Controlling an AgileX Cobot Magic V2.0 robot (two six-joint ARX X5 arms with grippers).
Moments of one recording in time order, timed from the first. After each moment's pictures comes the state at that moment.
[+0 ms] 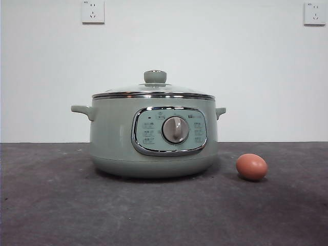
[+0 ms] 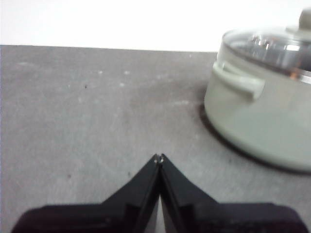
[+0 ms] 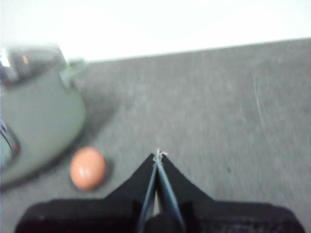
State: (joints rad) left arm 0.02 0.03 0.08 -0.20 0.16 -0.09; right arm 0.07 0.01 0.07 -0.18 -0.06 0.11
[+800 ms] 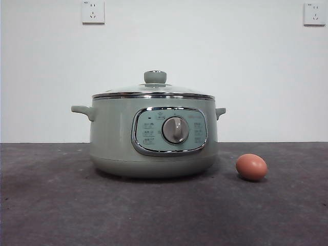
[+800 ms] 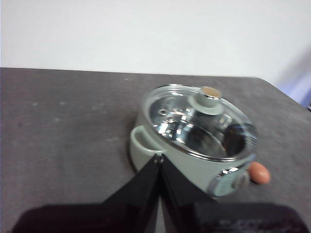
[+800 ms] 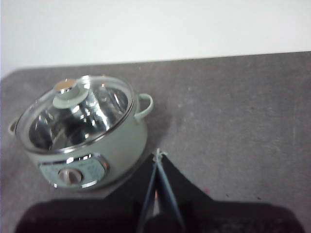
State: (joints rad) left arm 0.02 0.42 0.74 -0.57 0.41 -0.14; right arm 0.07 0.48 0.86 -0.70 -0.24 0.06
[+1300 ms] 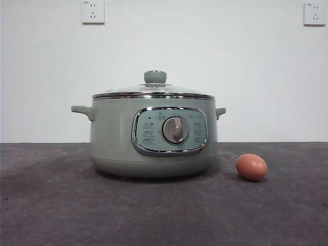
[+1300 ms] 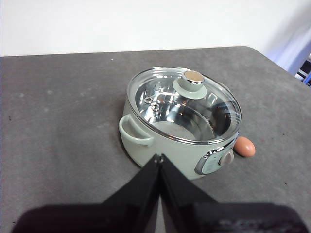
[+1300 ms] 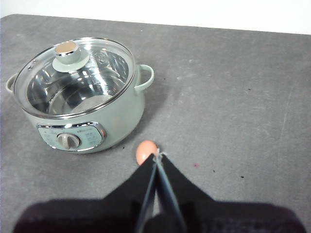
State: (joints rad) left arm 0.01 0.55 0.95 -0.78 0.45 -0.03; right arm 0.07 0.61 1.06 -0.93 -0.26 -0.08
